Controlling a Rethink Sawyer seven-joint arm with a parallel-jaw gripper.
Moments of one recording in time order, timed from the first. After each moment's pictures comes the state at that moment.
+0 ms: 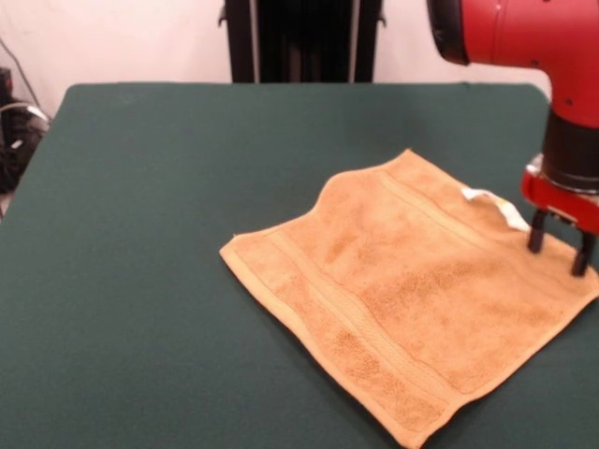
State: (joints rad) arm 0.31 -0.22 -0.22 1.38 0.70 0.42 2.30
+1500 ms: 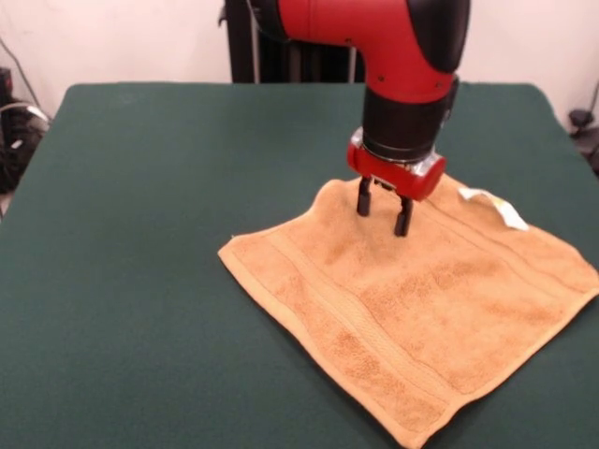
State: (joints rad) arm -0.04 -0.36 -0.06 1.57 0.07 0.35 2.30
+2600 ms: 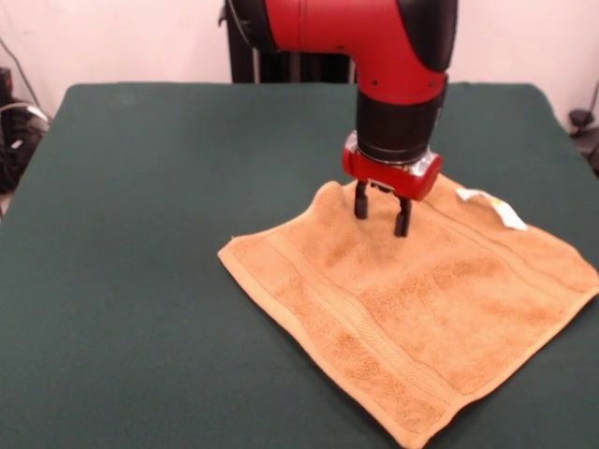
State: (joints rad) arm -0.14 -0.38 0.04 1.57 -0.07 0.38 2.30
